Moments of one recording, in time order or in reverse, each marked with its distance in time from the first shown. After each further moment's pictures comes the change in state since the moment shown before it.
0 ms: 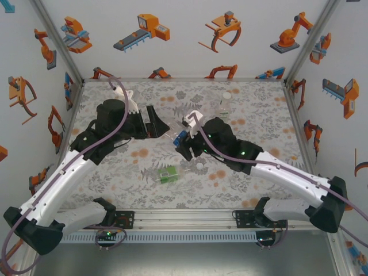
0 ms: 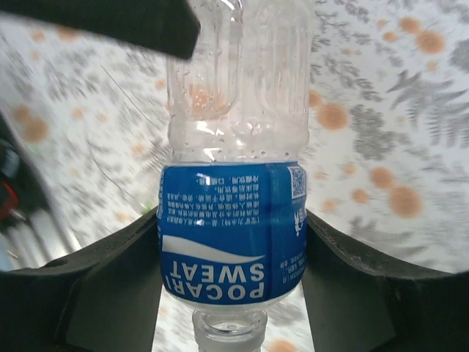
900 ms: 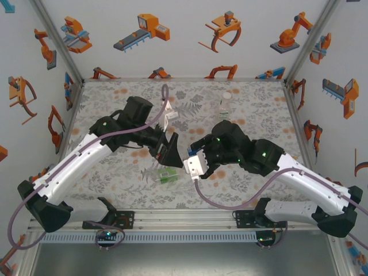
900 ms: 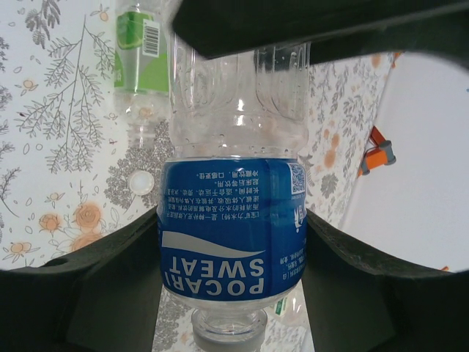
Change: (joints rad) left arm -0.174 0.232 0.210 -0.351 0.543 0.382; right arm 0.051 -0.071 0.195 -0.541 -0.198 -1.087
